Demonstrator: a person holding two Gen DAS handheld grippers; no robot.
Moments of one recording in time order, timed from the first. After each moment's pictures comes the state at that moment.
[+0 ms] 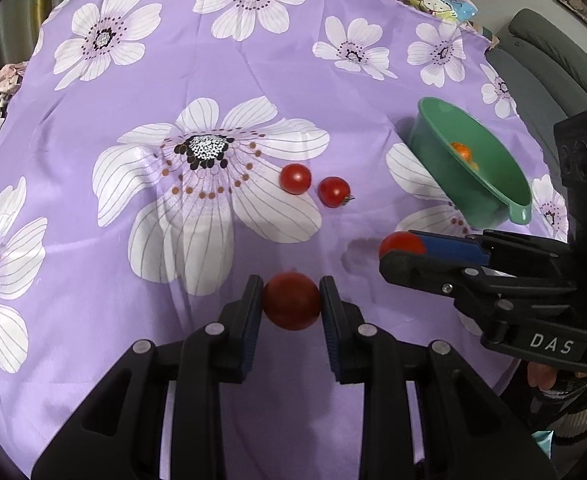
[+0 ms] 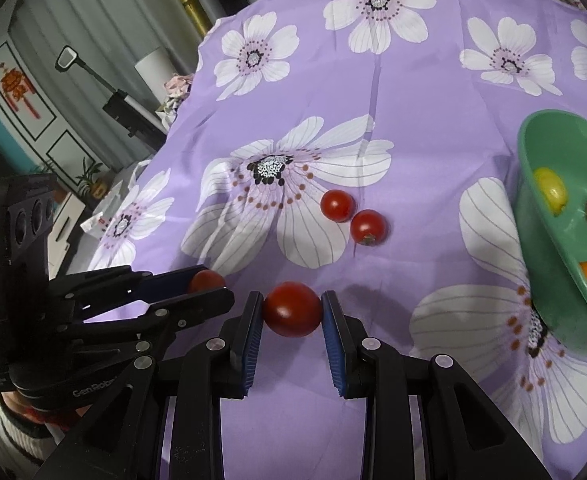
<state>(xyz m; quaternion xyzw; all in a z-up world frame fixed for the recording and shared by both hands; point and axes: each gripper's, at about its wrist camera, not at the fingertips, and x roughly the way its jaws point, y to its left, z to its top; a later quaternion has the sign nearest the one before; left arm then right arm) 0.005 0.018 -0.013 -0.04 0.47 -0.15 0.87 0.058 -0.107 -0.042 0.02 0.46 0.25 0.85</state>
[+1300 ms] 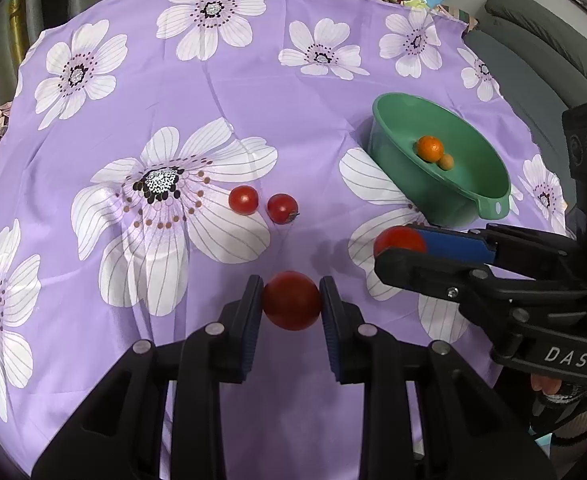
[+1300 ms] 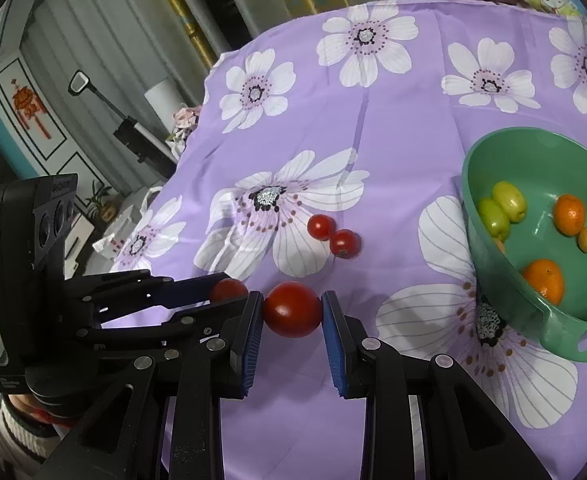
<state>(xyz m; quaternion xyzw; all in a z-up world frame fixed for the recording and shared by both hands) 0.002 -0.029 0.008 0.00 0.46 -0.16 0.87 0.037 -0.139 -0.019 0.05 0.42 0.26 0.87</state>
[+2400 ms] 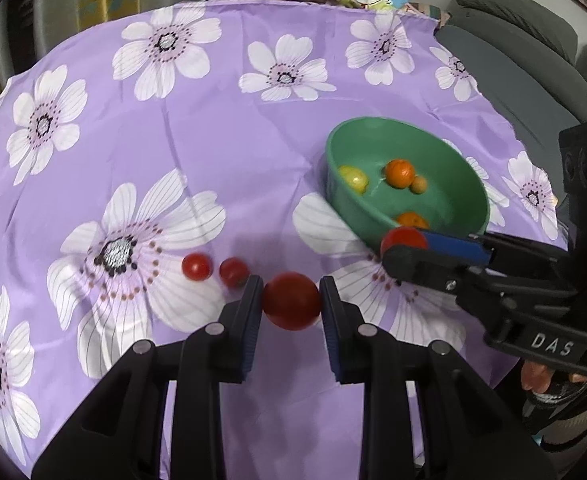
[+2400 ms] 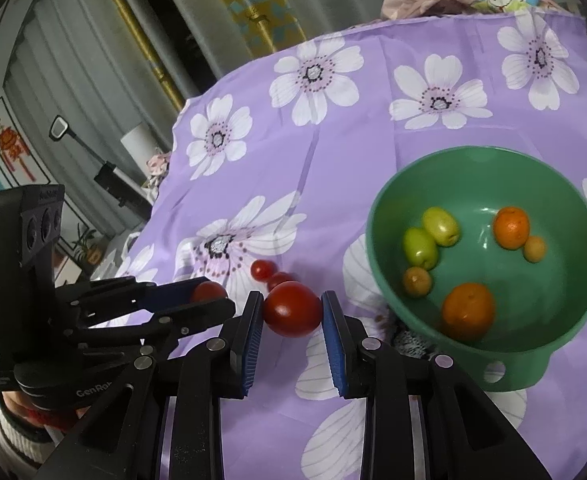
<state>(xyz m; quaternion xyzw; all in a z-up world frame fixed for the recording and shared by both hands) 0.032 -0.078 0.035 0.03 0.43 -0.20 0.88 0.047 -0.199 -0.003 0.09 0.37 0.21 0.90</state>
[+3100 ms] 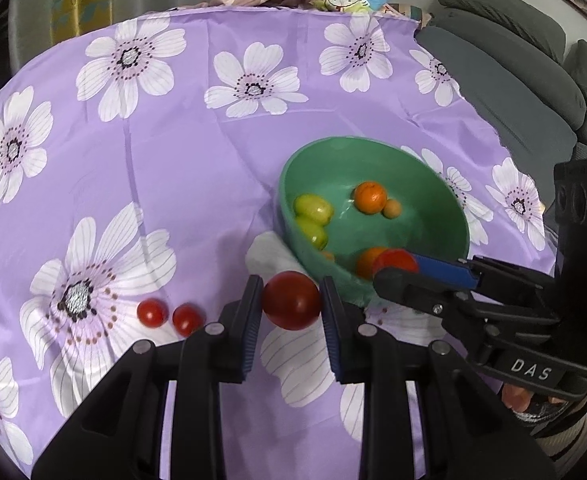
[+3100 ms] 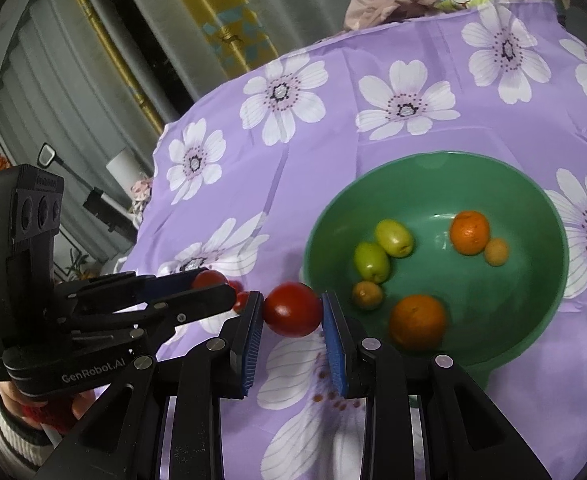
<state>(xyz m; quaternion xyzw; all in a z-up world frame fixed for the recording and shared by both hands) 0.061 -0.120 0.046 0.03 0.43 -0.23 0.87 0.053 -0.242 -0.002 0.13 0.35 0.18 0.91</state>
